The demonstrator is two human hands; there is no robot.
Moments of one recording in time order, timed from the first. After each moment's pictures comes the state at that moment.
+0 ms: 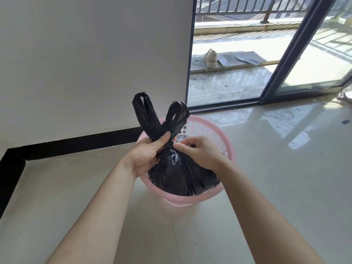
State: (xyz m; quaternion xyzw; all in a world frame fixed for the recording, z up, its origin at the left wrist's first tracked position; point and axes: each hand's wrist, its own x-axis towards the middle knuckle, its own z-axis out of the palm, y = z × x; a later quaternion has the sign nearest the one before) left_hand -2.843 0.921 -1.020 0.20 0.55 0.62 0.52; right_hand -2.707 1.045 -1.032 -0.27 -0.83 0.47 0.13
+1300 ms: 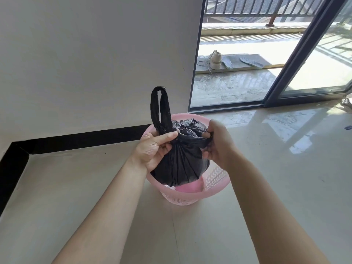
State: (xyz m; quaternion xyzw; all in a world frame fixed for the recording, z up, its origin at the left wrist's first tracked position) left_hand -2.844 0.929 -1.026 0.12 0.45 0.74 0.48; right_hand -2.707 1.049 -0.994 -0.46 -0.50 0.72 0.15
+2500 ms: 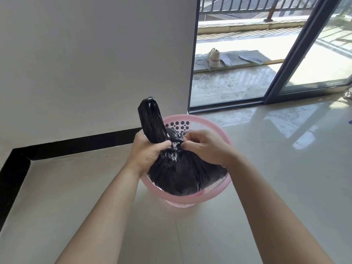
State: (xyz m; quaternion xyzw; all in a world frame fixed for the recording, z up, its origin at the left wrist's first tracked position) left_hand -2.850 0.916 -1.026 0.32 0.62 0.65 0.29; right_hand -2.708 1.051 -1.004 -0.22 -0.85 0.46 0.08
